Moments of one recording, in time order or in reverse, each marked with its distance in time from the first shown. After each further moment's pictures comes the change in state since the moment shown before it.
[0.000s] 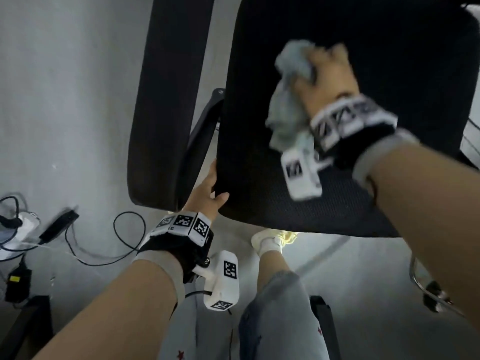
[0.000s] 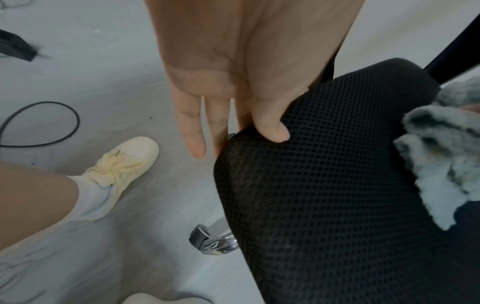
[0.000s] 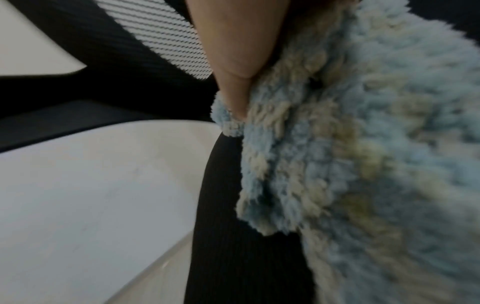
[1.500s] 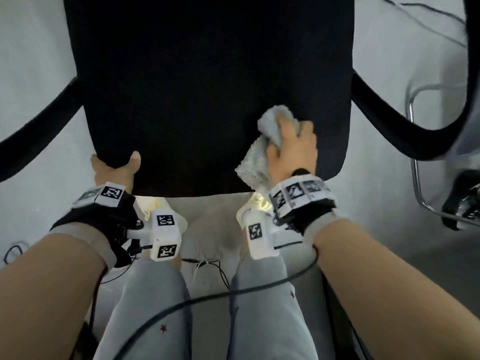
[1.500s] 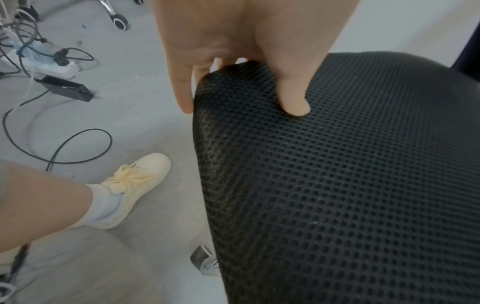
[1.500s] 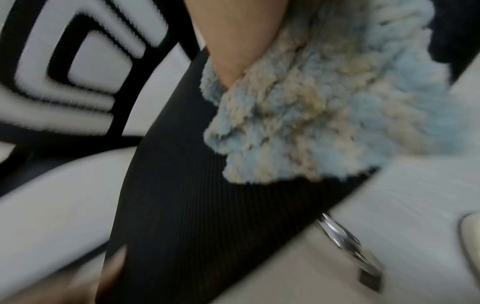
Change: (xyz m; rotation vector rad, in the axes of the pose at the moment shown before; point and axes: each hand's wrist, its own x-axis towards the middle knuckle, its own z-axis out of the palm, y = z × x) left_hand 0.025 0.031 0.048 0.143 0.677 -0.209; right_hand -0.181 0.158 0.016 0.163 0.059 0.433
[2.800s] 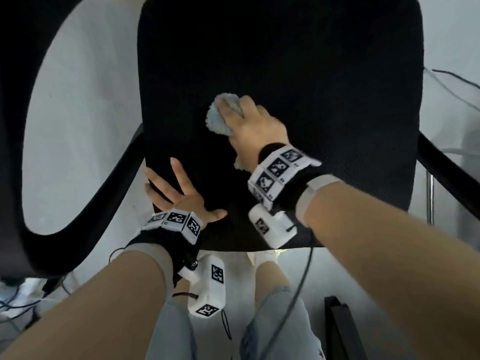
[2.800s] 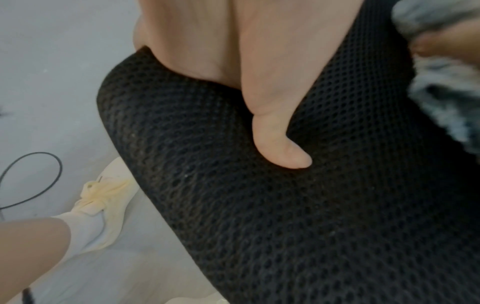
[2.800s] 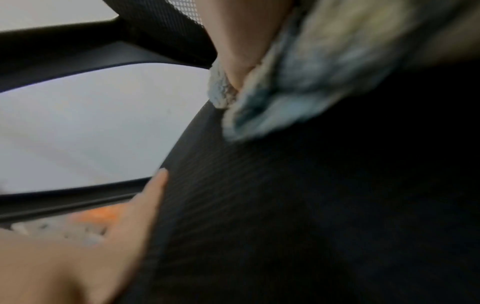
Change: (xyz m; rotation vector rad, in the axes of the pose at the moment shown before) left_hand -0.003 0.042 0.031 0.718 -0.189 0.238; right_hand 0.106 -0.159 0.037 -0.299 -0.029 -0.583
